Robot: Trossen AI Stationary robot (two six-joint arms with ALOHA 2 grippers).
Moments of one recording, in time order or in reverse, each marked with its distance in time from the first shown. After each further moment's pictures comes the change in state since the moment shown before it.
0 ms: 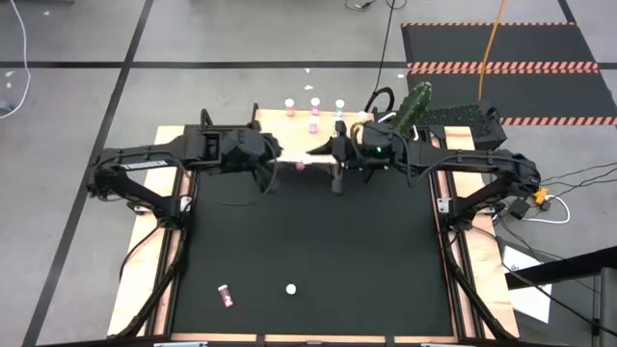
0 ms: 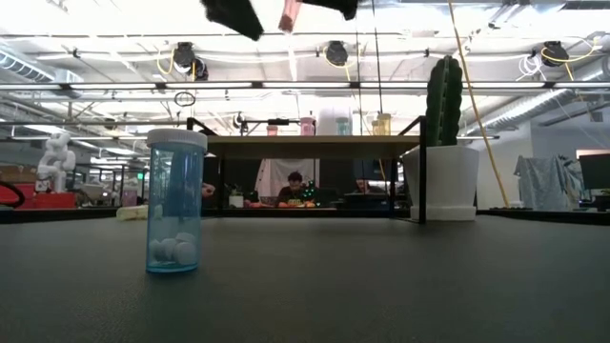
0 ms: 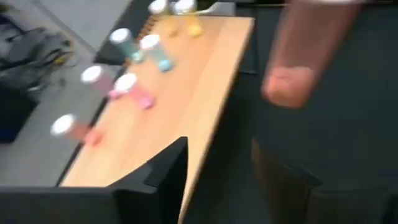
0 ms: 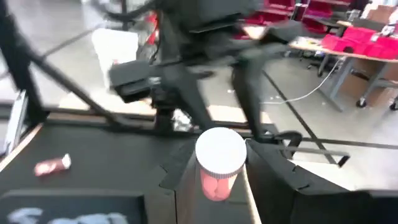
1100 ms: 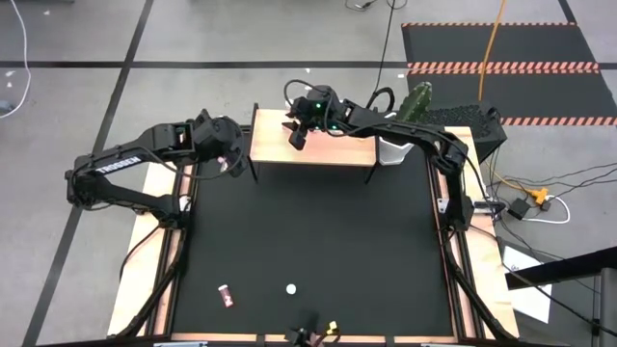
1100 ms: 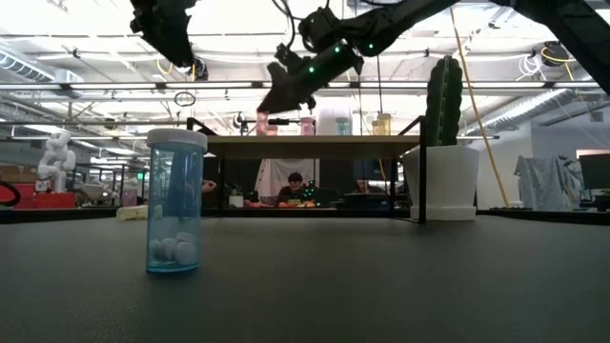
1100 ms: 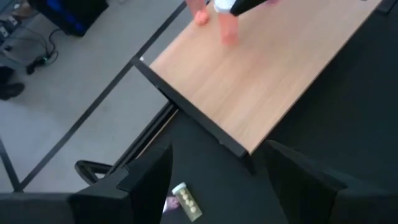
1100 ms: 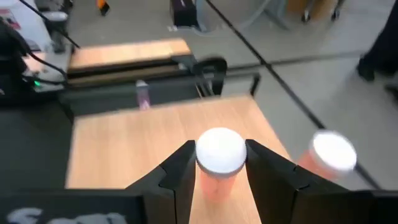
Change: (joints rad) left arm 0.180 -0.214 -0.135 -0.317 -0.146 -0.234; right arm -0.314 0.573 0.450 -0.112 -0.017 0.018
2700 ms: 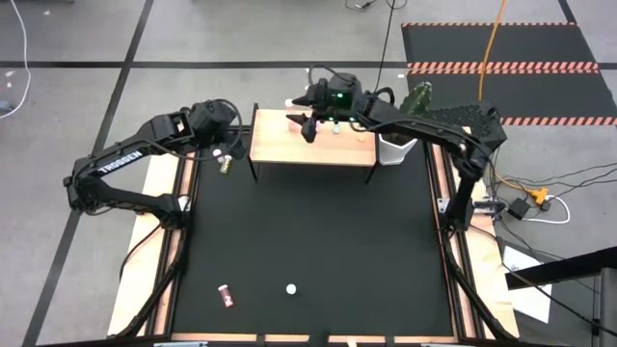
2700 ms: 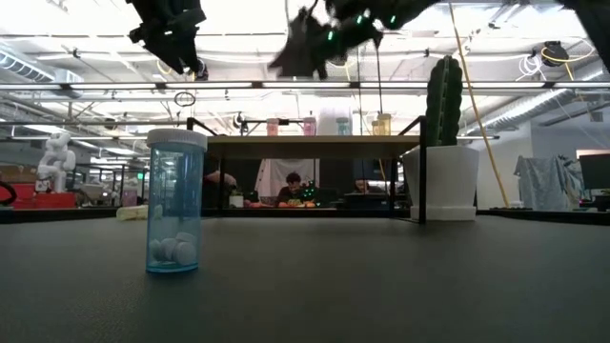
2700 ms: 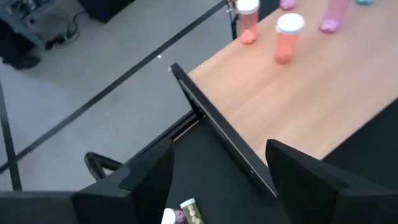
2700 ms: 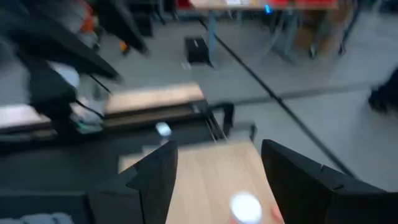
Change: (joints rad) left arm 0.171 0.000 -0.012 0.107 0.026 -0.020; right arm -0.003 -0.180 -0.061 0.032 -0.098 0.035
